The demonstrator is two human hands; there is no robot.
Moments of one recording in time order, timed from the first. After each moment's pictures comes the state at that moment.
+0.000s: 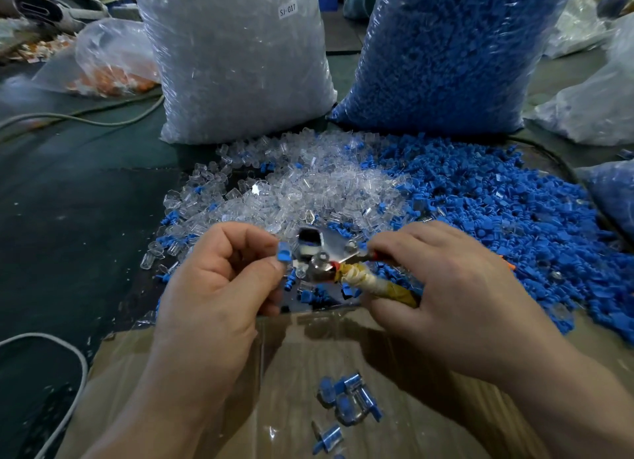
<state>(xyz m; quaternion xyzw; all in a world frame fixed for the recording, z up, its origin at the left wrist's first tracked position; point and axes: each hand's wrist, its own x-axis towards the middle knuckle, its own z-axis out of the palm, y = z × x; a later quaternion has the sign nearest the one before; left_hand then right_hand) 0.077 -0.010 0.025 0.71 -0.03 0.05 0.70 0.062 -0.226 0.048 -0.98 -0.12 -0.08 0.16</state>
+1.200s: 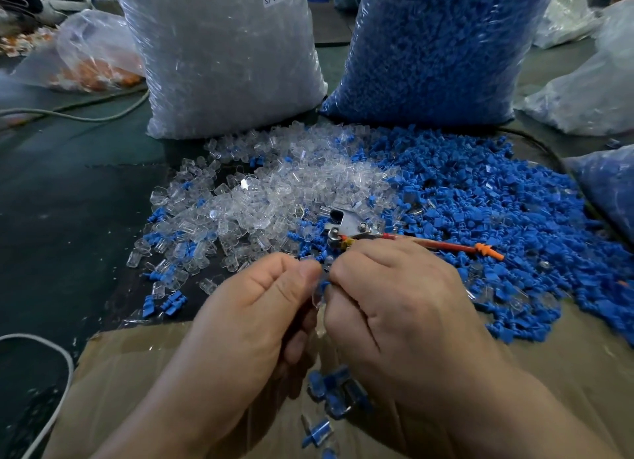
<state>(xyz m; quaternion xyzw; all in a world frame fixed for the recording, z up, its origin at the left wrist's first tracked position) 0.064 -0.031 0.036 0.70 -0.03 -0.18 0.70 0.052 -0.191 0.045 -0.92 -0.21 -0.22 0.23</state>
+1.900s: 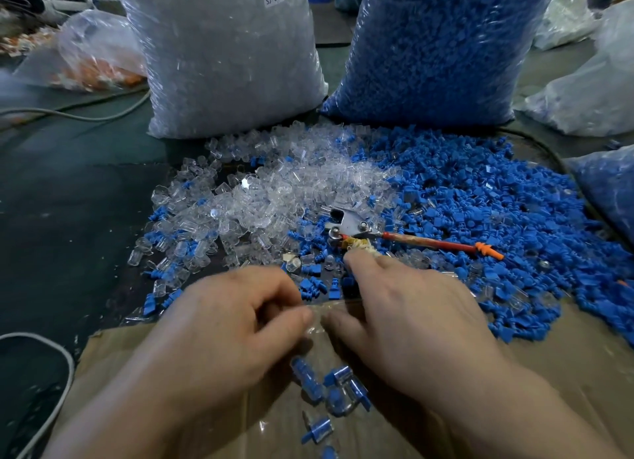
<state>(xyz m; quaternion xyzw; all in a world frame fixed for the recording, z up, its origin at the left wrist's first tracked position) 0.078 0.001 0.034 0.93 -0.21 -0.03 0.30 0.054 -0.197 0.033 -0.99 -0.07 -0.03 0.11</state>
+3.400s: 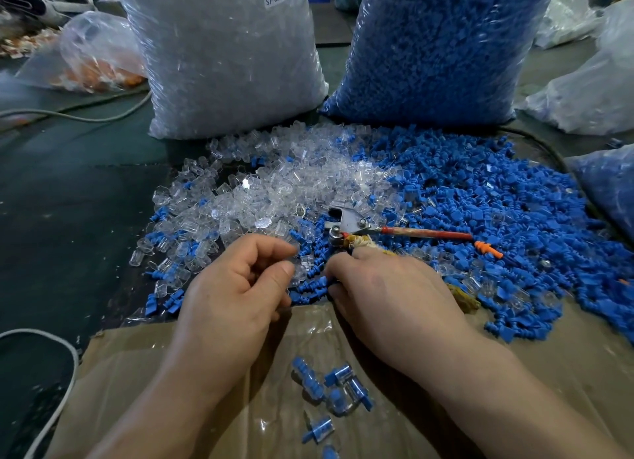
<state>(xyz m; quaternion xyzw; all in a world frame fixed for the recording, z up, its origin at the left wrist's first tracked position) 0.083 -0.019 0.001 0.81 -0.05 0.03 0.58 0.076 -0.195 0.023 -0.99 -0.12 -0.01 0.09</state>
